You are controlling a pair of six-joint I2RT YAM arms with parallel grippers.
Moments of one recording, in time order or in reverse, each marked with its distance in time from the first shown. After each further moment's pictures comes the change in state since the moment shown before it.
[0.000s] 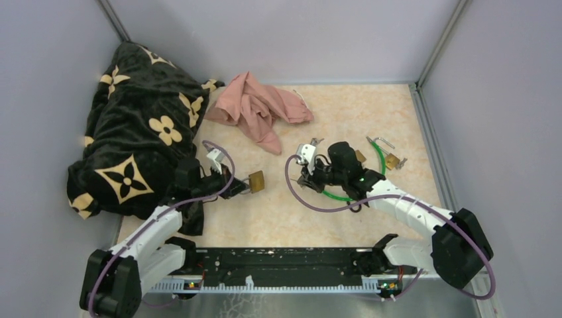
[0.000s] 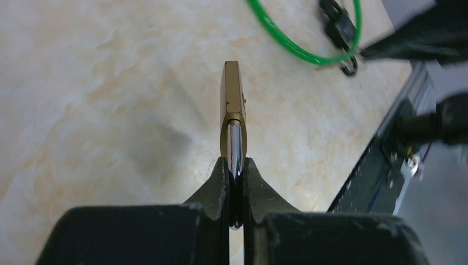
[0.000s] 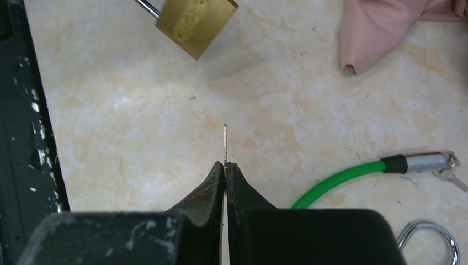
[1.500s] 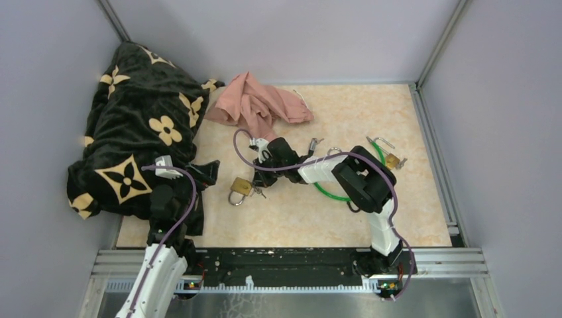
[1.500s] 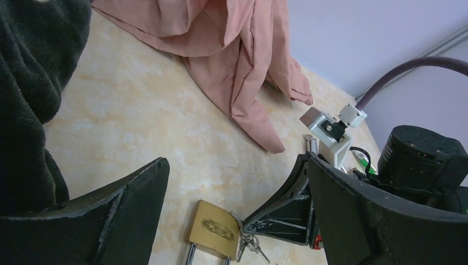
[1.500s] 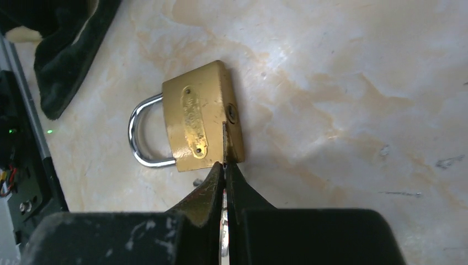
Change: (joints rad) left arm 0.198 -0.524 -0.231 0.124 -0.602 -0.406; right arm 0.195 0.836 0.454 0.306 0.047 0.628
